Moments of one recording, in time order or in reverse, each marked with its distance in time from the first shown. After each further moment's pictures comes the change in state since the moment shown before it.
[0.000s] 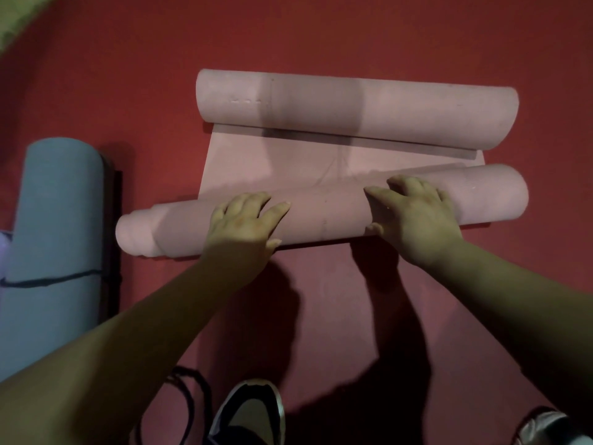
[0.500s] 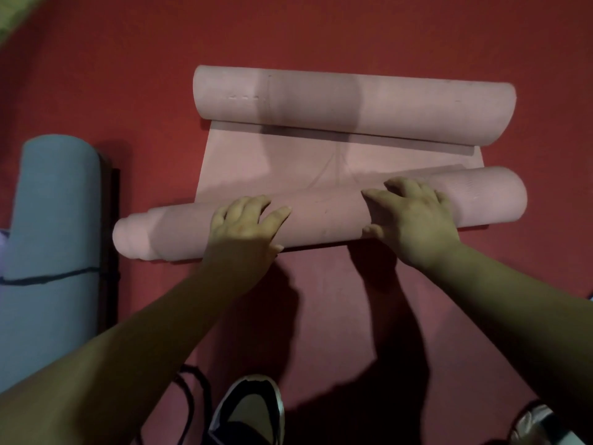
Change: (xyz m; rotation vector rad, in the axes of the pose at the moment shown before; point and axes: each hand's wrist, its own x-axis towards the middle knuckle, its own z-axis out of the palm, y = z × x) left_hand -0.013 0.010 0.001 0.048 0.053 0.004; right_hand -0.009 -0.003 0.002 -0.004 -0.018 0.027
